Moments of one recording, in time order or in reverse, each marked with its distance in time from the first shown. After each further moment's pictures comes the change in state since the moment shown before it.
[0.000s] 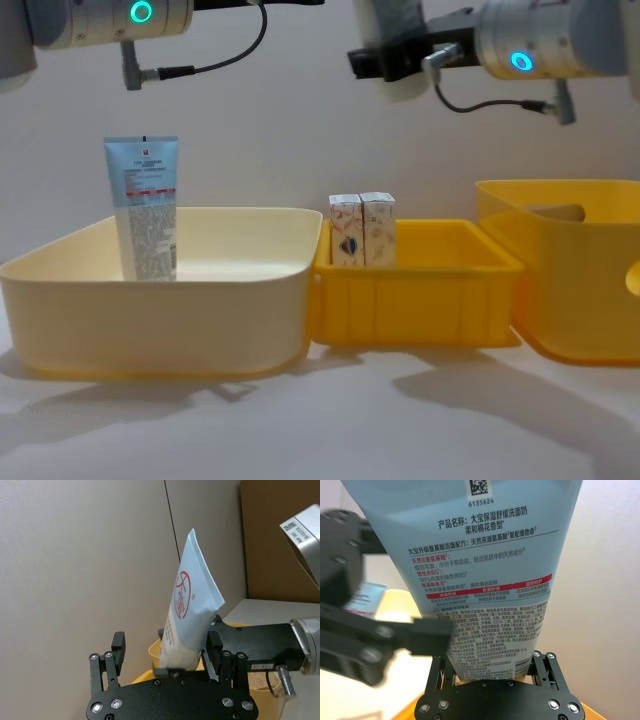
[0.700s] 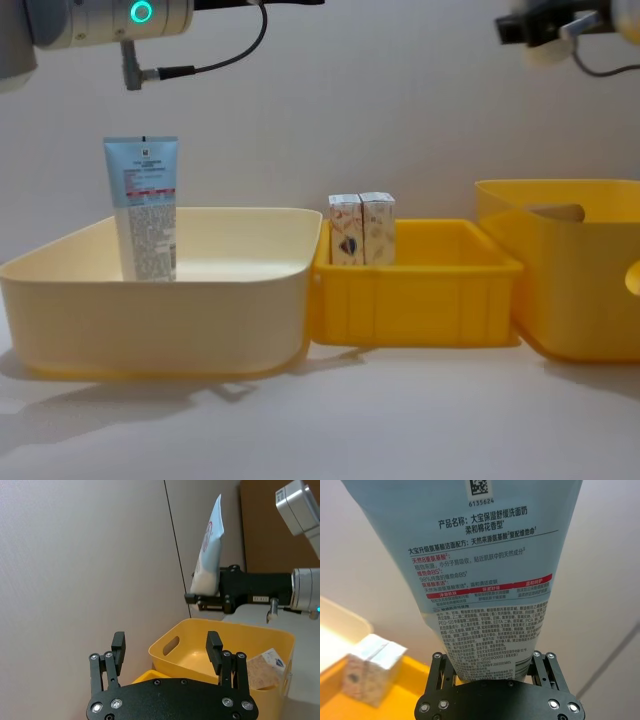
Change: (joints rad) left arm 0.000 0.000 0.000 0.000 0.000 -0.001 0.000; right arm 0.005 0.080 0.130 -0.022 -0.046 0.030 -0.101
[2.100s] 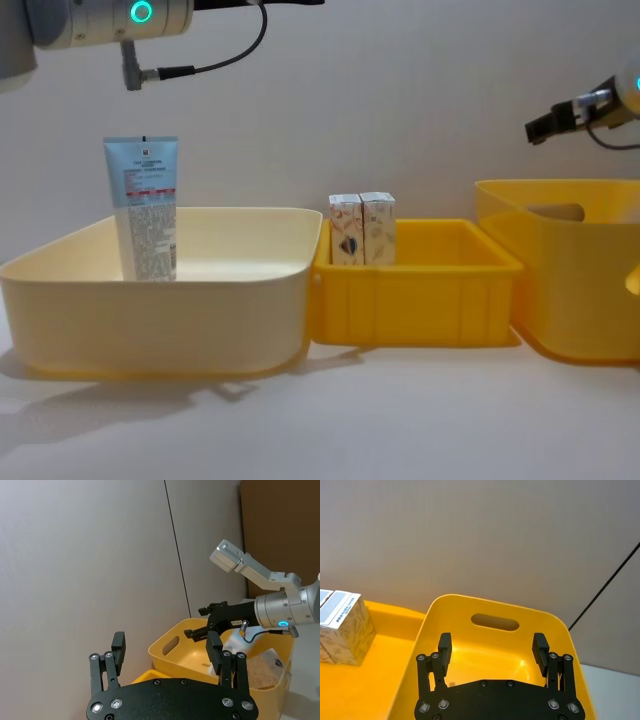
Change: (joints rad) left arm 0.000 0.000 0.000 0.000 0.000 0.000 0.000; right arm 0.146 -0.127 0.132 0.305 0.010 0.281 -0.096
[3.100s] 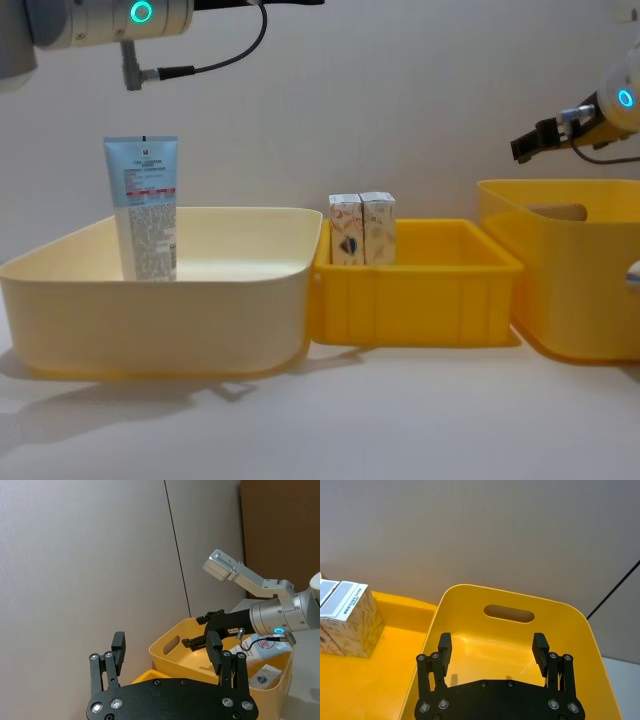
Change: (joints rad) left arm 0.000 0.000 0.000 0.000 0.000 0.000 0.000; right arm 0.024 -0.025 0.006 0.058 0.006 0.023 -0.001
